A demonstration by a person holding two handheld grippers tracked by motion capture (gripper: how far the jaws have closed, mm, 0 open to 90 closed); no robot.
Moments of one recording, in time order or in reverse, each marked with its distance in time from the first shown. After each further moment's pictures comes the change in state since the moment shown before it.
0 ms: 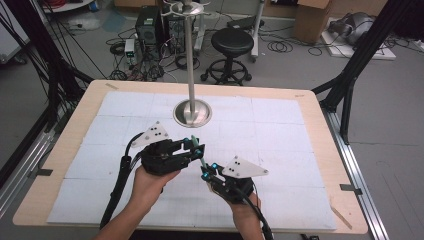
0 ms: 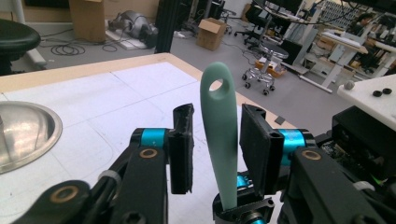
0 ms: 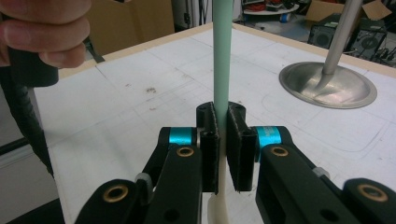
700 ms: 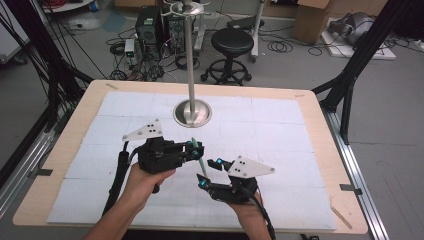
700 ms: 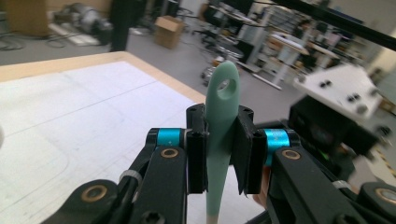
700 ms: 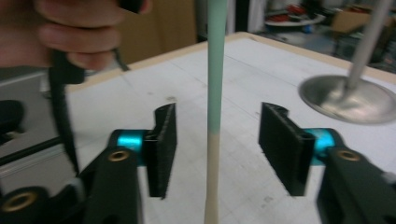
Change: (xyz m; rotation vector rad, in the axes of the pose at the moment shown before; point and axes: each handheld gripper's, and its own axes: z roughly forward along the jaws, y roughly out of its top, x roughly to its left) left arm 0.012 0.006 -0.008 0.007 -0.237 -0.011; right arm -0.008 0.003 -0.011 -0.056 0.149 -0.011
